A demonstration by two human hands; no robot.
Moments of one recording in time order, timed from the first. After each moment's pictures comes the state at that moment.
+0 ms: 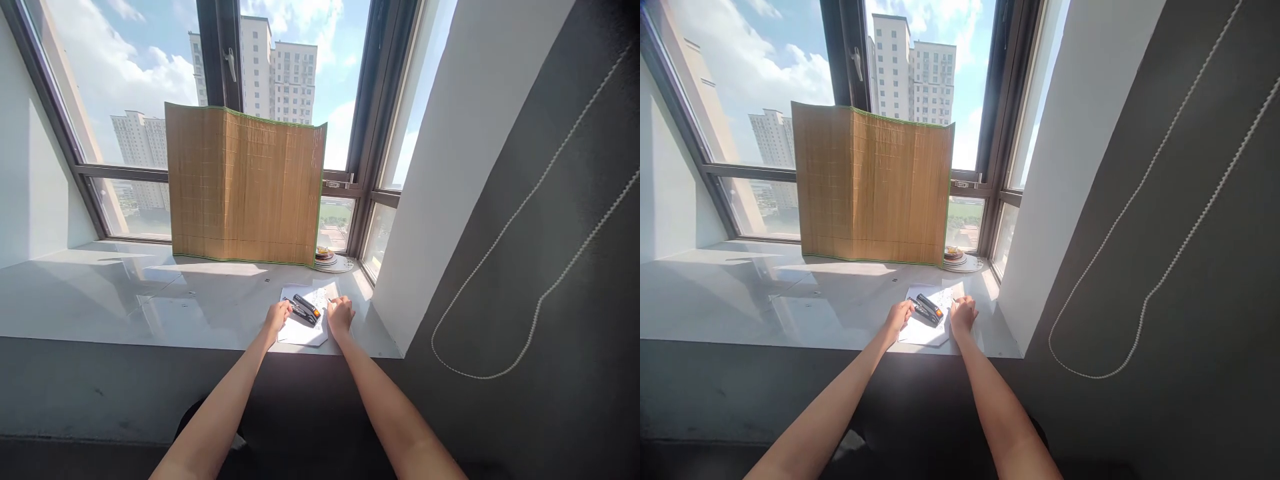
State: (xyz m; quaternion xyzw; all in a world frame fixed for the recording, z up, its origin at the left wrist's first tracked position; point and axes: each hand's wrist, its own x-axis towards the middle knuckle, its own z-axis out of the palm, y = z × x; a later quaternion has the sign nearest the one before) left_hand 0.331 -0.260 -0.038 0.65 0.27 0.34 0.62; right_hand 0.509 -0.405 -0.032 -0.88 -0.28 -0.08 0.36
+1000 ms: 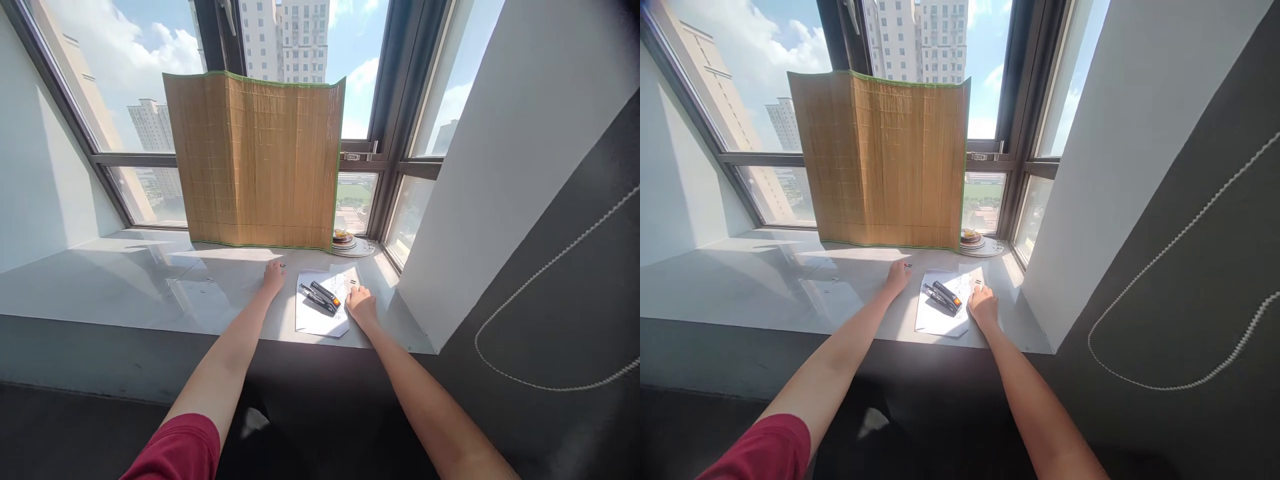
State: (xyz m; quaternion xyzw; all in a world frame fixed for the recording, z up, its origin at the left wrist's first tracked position) left_hand 0.335 -0.131 0.000 0.79 0.41 0.36 0.29; right_hand 0.532 -0.398 -0.048 -0.90 -0.40 -0.10 0.17
